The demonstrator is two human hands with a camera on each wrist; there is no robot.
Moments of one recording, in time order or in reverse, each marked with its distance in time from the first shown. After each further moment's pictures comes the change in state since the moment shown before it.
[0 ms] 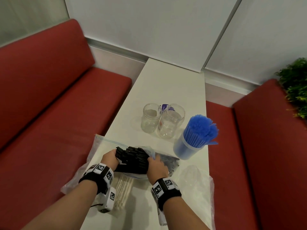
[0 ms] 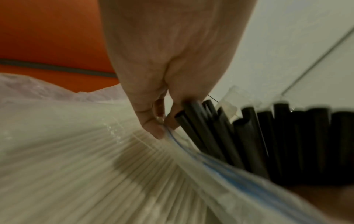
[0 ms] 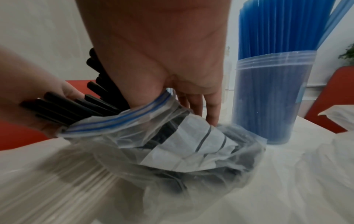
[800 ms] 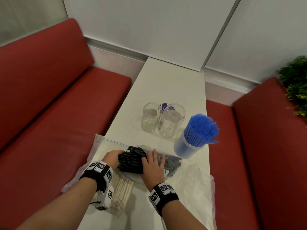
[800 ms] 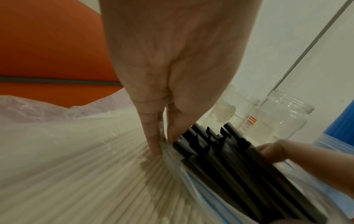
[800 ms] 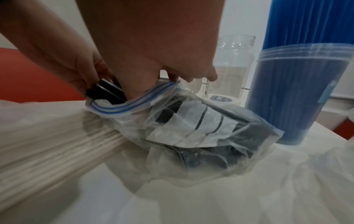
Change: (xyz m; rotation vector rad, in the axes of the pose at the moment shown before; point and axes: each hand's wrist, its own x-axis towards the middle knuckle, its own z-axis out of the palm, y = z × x) left_hand 0.004 -0.004 -0.003 0.080 -0.084 0.208; right_hand 0.001 -0.004 0.034 -0.140 0.187 -0.230
